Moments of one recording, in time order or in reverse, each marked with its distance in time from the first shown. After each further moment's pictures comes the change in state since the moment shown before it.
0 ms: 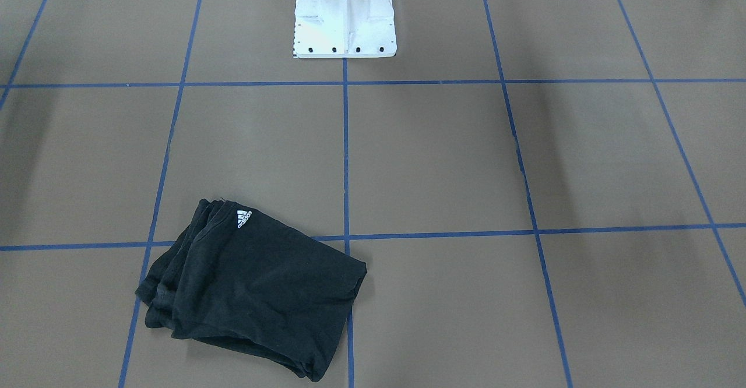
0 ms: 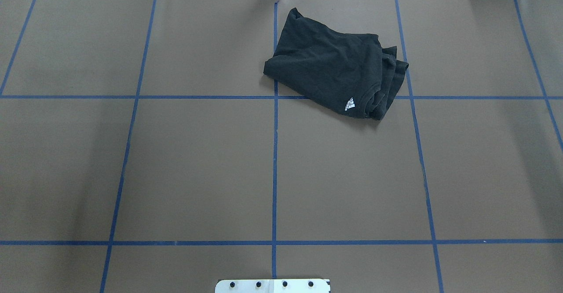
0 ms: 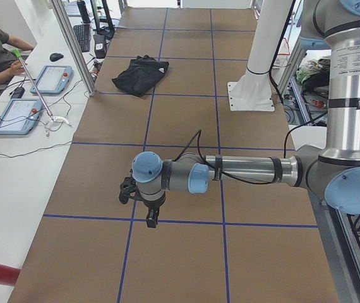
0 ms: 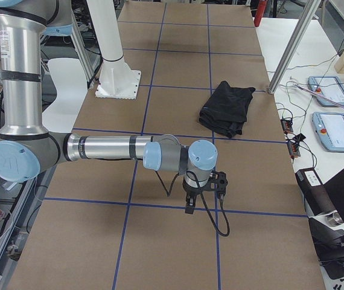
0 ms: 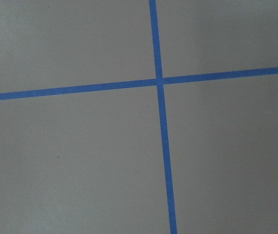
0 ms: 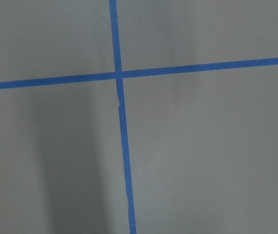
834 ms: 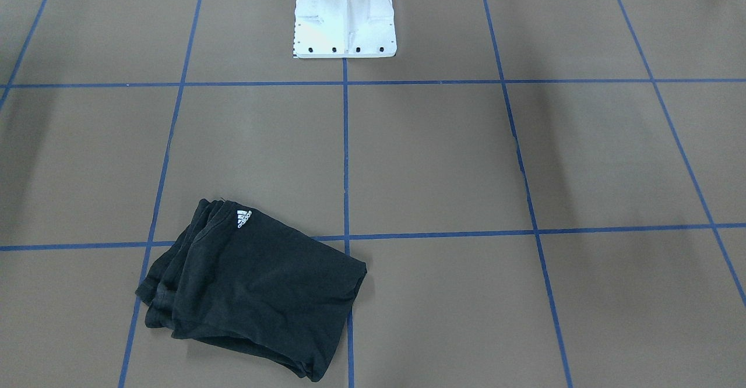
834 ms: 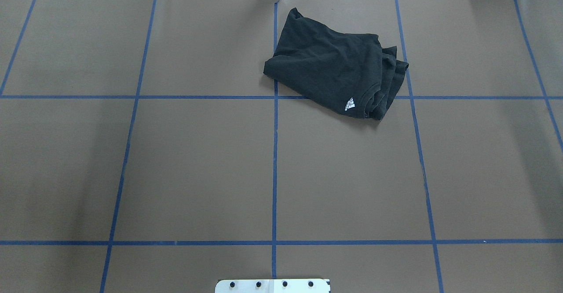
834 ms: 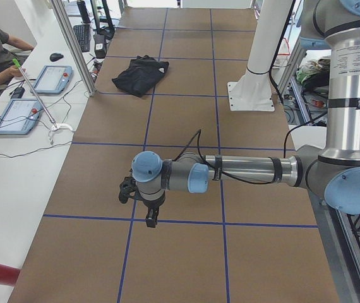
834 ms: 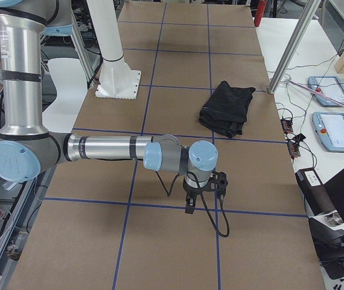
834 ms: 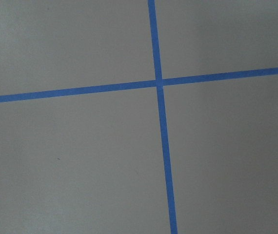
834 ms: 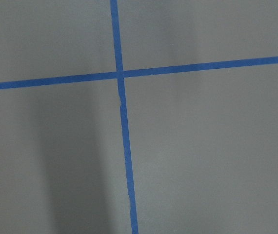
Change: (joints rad) left arm 0.000 -0.001 0.000 -0.001 0.001 0.001; right arm 0.000 0.002 -0.005 -0.002 0.010 0.001
